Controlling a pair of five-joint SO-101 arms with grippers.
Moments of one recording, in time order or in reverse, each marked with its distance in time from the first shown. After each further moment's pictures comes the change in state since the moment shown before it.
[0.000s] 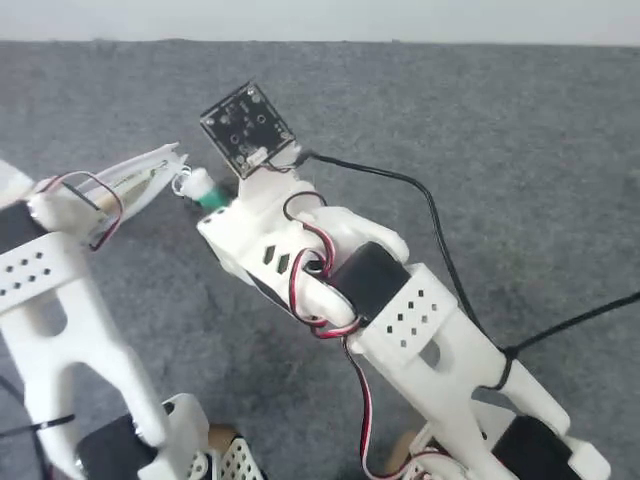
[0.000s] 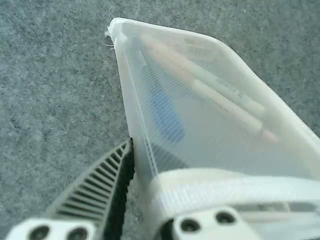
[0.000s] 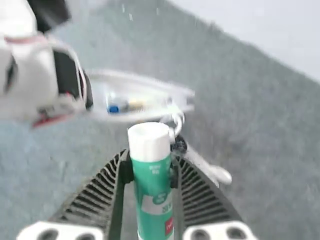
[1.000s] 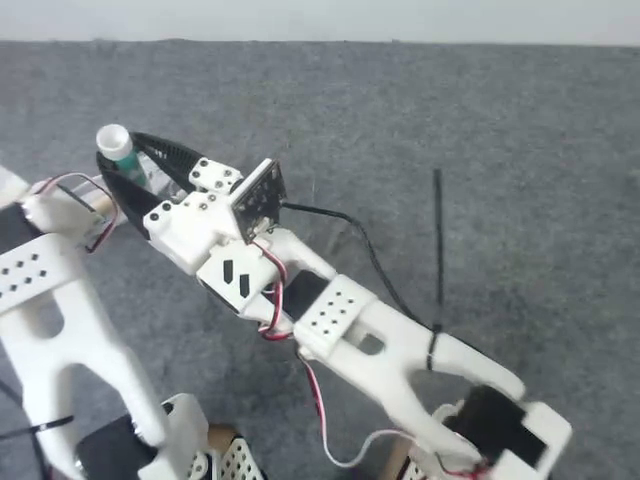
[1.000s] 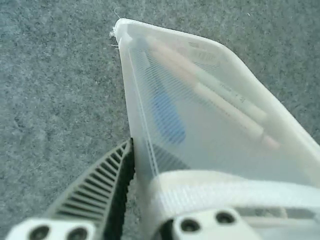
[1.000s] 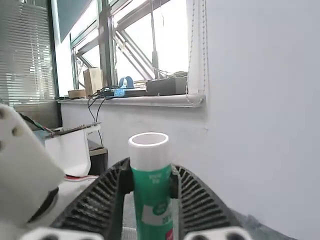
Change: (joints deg) left arm -1.1 0.0 0.0 0.2 0.0; right arm -4.3 15.9 24.0 -81.7 0.0
